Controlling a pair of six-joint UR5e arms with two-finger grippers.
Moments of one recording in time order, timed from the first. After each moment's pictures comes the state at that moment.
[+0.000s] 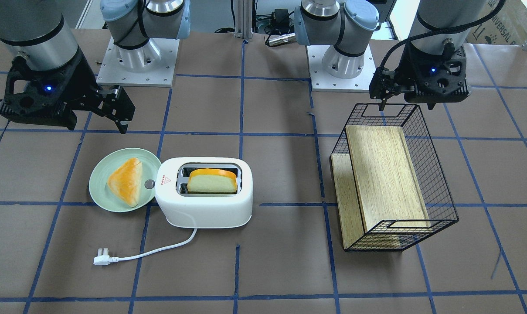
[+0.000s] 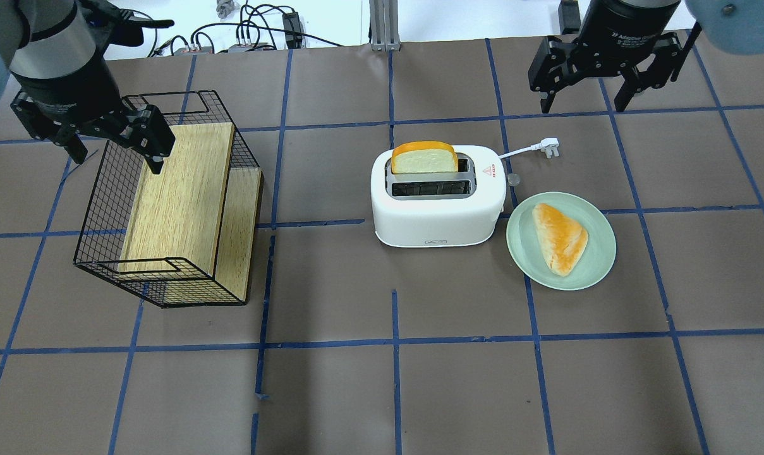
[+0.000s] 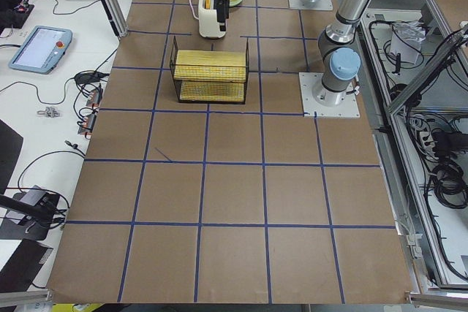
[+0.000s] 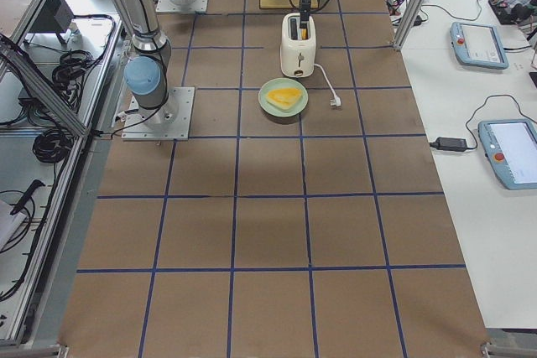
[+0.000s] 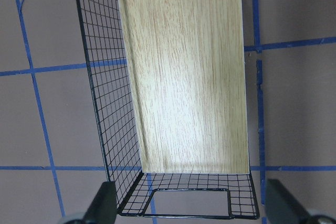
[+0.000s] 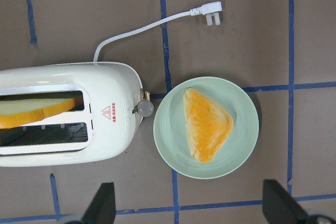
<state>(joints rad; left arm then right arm) -1.51 -1.56 -1.55 -1.64 1.78 0.15 1.56 -1.47 1.43 -1.54 -1.59 0.04</state>
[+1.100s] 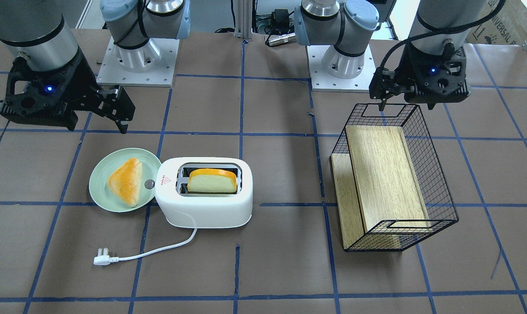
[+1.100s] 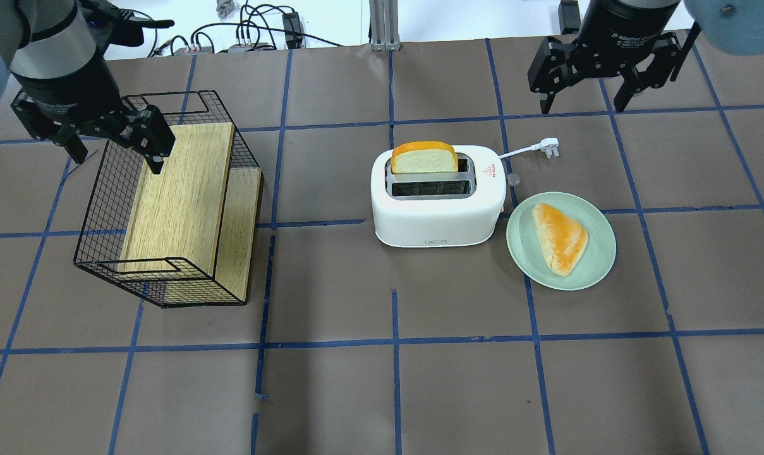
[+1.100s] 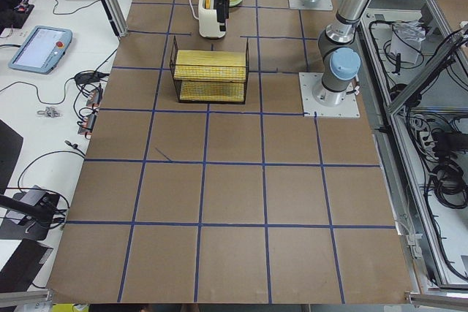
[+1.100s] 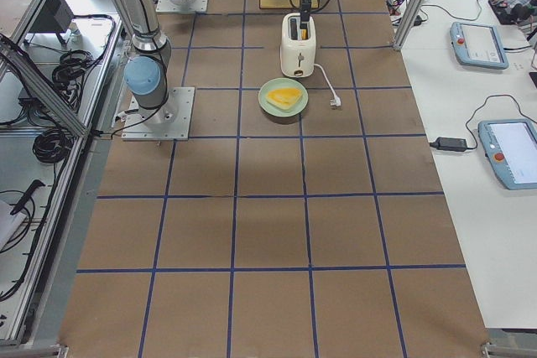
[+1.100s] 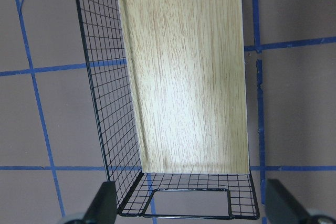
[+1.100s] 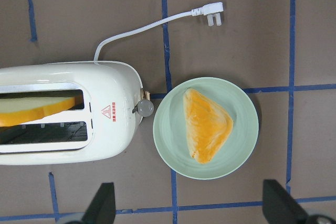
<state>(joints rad) -1.51 -1.56 -1.55 -1.64 1.78 0.15 1.56 -1.47 1.43 -1.54 -1.59 0.03</state>
